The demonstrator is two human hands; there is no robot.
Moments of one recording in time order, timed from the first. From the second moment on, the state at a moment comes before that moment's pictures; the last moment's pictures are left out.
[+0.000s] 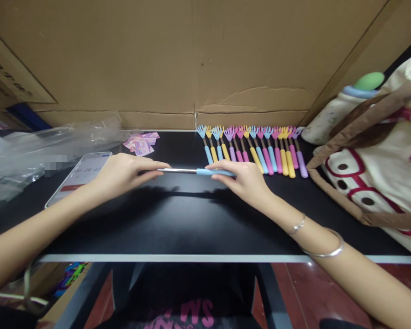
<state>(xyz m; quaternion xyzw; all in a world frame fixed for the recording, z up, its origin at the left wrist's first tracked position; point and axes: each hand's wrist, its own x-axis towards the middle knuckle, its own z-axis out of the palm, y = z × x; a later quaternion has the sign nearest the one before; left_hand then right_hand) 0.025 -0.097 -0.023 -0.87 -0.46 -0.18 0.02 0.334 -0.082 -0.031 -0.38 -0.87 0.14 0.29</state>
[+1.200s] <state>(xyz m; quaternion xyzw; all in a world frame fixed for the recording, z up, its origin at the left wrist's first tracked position) 0.026 -0.096 -0.028 -0.90 -0.39 -0.17 0.10 0.331 -0.084 -0.030 -0.39 -0.84 0.29 0.24</state>
